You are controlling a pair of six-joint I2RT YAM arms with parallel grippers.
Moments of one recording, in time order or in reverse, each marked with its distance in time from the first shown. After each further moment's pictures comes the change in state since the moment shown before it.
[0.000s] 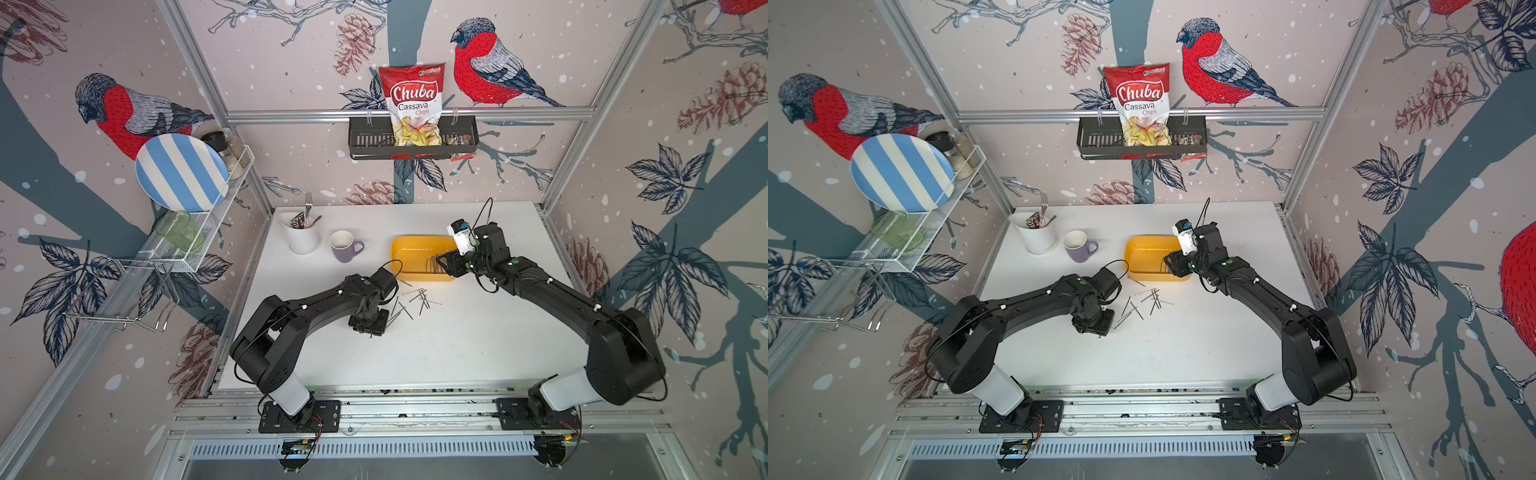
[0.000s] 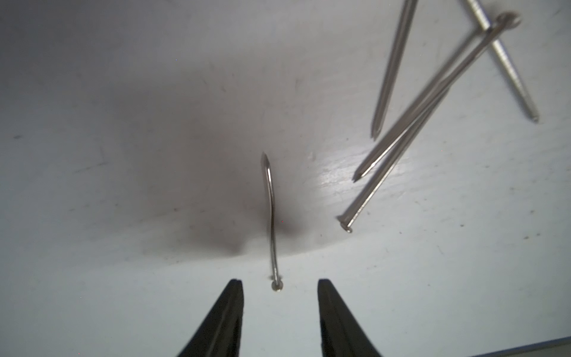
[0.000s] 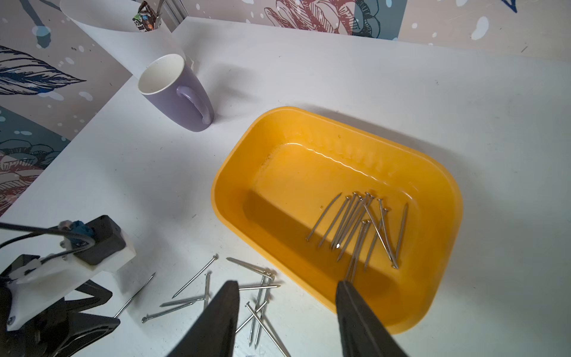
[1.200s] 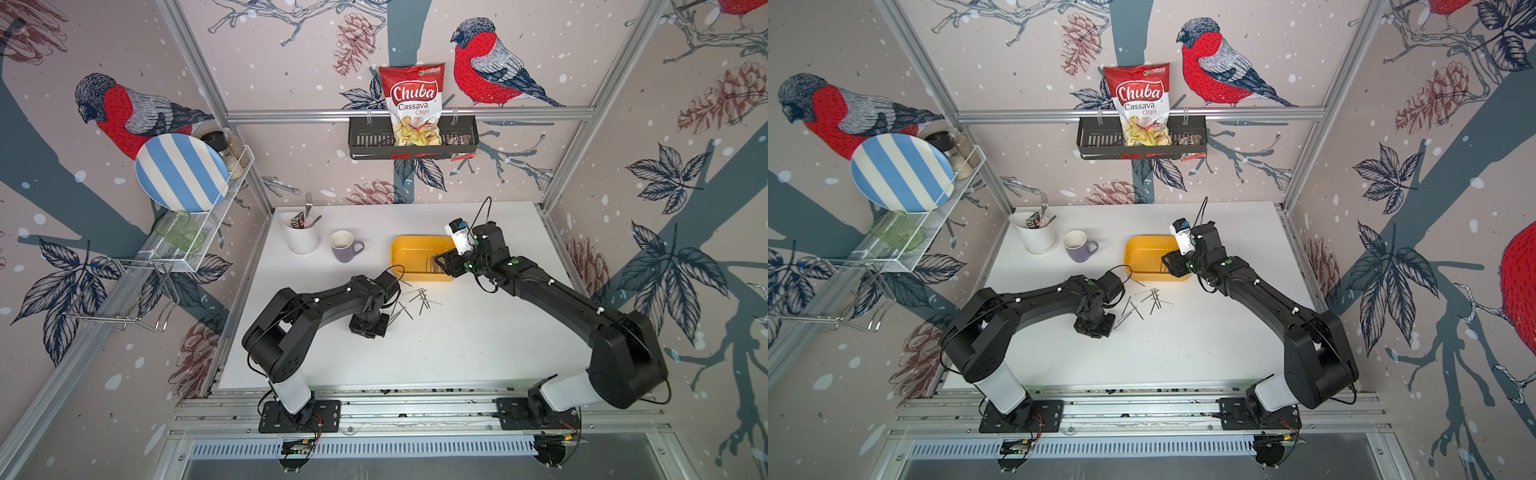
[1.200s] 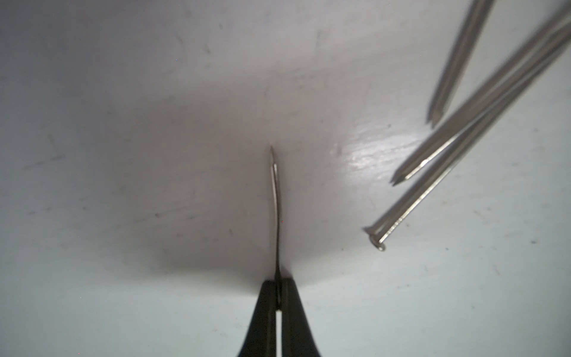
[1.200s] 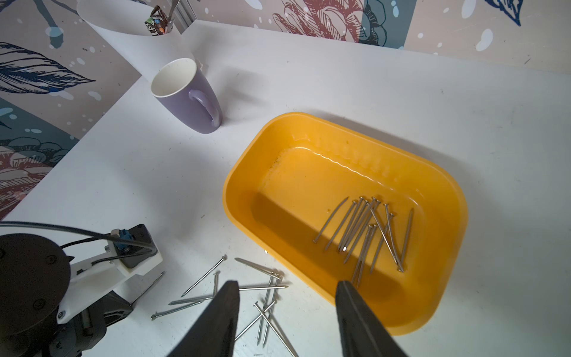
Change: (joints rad) left arm -0.008 0.081 0.035 -0.031 -0.014 0.013; right arm 0.024 -0.014 0.020 -0.019 0.011 -0.001
